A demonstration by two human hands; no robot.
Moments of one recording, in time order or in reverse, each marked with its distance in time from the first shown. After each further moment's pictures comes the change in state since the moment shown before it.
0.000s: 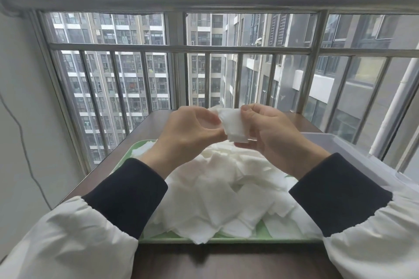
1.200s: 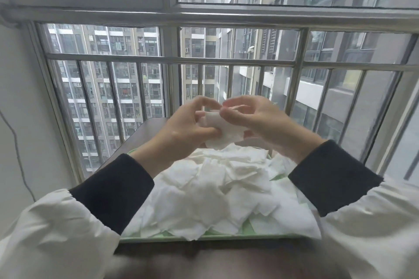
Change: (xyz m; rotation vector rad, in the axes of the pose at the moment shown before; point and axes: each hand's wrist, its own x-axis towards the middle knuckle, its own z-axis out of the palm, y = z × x) left_hand -0.002 0.037 -0.012 -0.414 -0.205 -0.021; right_hand -0.009 -0.049 -0.011 -0.490 -0.077 -0.143
